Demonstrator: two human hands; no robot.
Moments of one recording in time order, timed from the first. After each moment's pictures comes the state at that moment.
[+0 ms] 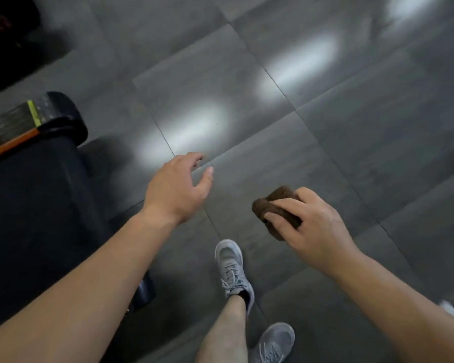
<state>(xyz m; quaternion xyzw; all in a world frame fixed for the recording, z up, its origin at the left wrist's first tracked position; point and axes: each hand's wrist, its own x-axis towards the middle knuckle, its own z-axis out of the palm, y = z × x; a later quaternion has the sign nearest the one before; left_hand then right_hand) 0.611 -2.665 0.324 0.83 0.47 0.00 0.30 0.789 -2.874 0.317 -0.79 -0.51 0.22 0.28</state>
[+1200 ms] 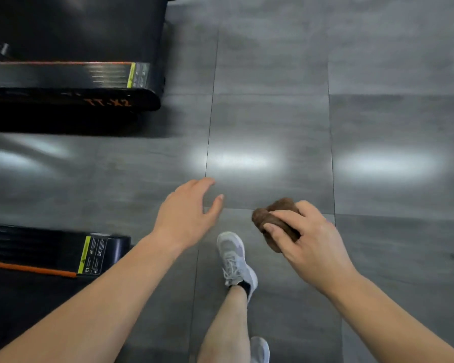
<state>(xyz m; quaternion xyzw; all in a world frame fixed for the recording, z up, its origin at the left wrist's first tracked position) 0.732 -1.954 0.362 0.68 0.67 0.03 0.28 0.979 -2.011 0.359 -0.63 -0.69 0.29 0.22</state>
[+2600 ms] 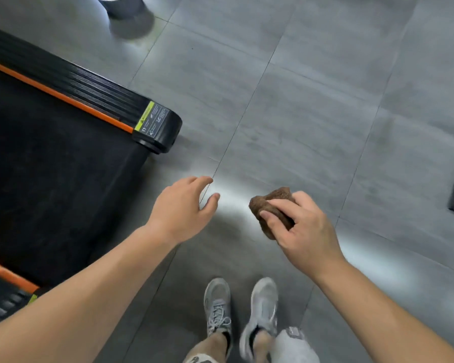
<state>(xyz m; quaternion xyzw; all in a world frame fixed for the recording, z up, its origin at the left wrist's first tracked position) 0.791 -0.914 0.358 0.57 0.77 0.04 0.29 1.037 -0.874 0.361 -0.54 -0.76 0.32 0.16</state>
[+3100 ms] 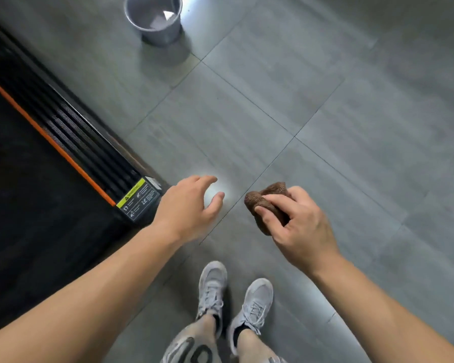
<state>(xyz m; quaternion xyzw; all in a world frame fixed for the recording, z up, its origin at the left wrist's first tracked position) 0.716 -0.568 0.337 0.45 0.84 0.09 0.29 0.925 -0.465 0.345 -0.41 -0.84 0.34 0.12</state>
